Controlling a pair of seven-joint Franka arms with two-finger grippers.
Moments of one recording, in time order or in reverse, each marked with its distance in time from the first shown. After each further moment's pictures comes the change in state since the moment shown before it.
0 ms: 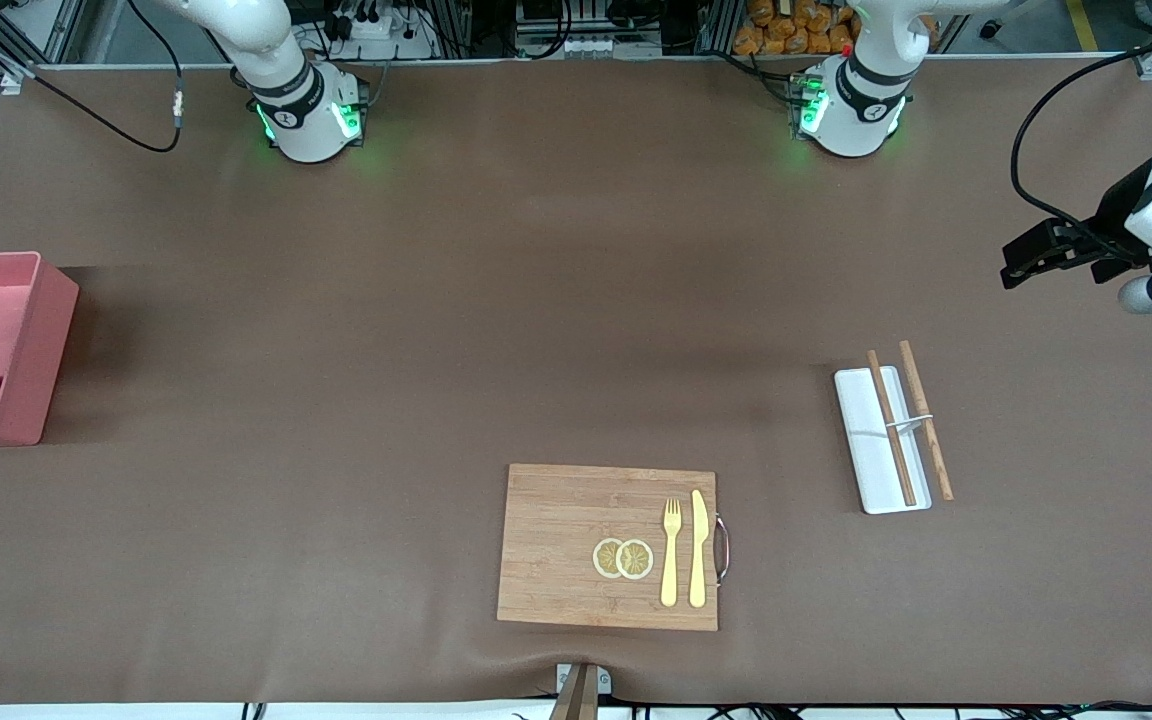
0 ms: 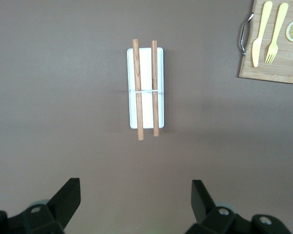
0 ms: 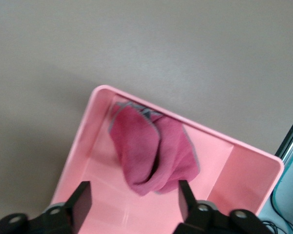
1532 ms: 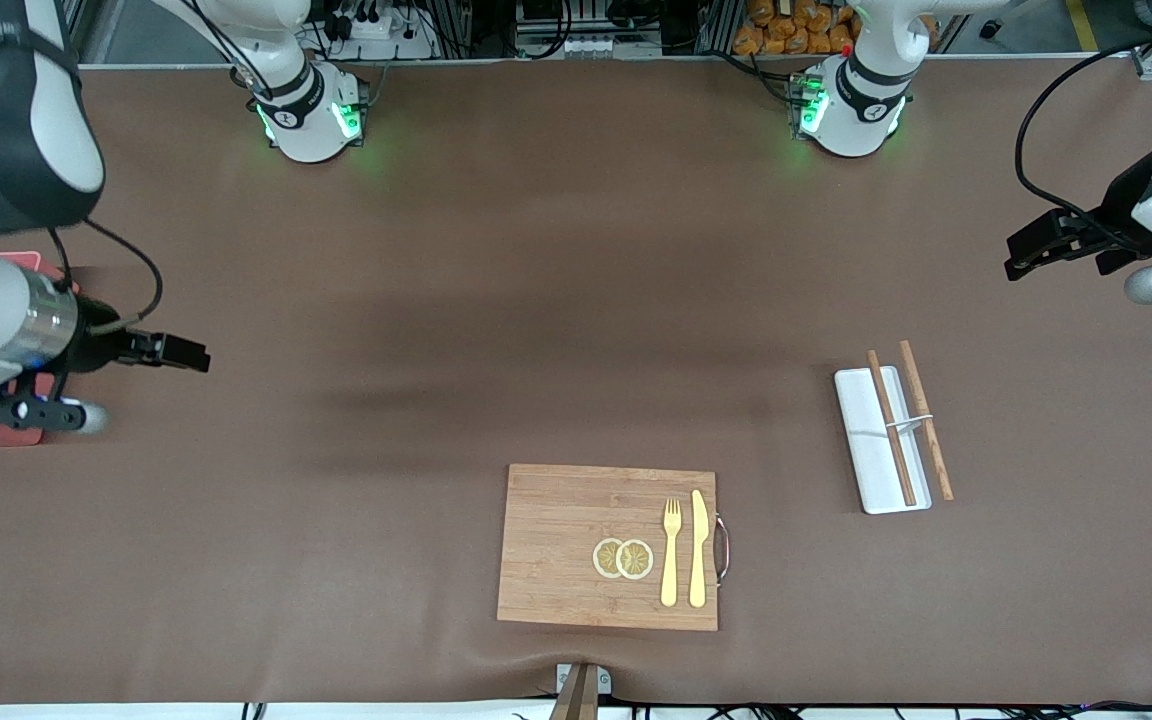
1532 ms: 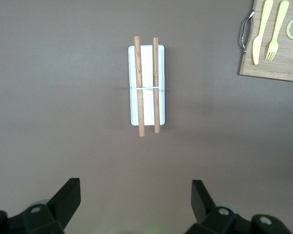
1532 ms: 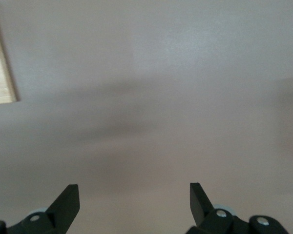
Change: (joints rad) left arm -0.001 -0.012 0.002 0.001 0.000 -0.019 0.000; right arm 0.630 -0.395 0.064 -0.099 0.248 -0.389 1.247
